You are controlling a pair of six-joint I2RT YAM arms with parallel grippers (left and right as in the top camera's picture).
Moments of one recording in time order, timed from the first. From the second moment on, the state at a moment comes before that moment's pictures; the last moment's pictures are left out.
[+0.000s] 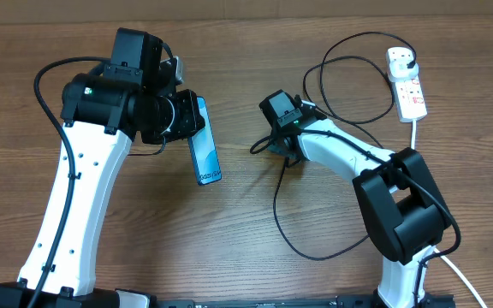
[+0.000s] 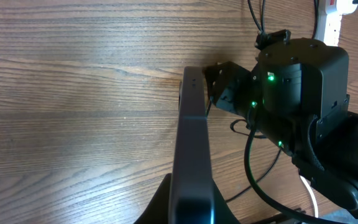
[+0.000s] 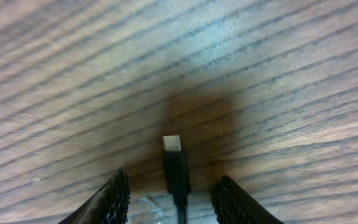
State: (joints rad) left arm -0.21 1.57 1.70 -1.29 0.33 -0.42; right arm 0.53 2.02 1.31 -0.59 0.22 0.80
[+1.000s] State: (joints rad) left arm -0.21 1.57 1.70 -1.31 0.33 -0.42; right arm 0.52 2.03 1.32 -0.61 0.19 0.83
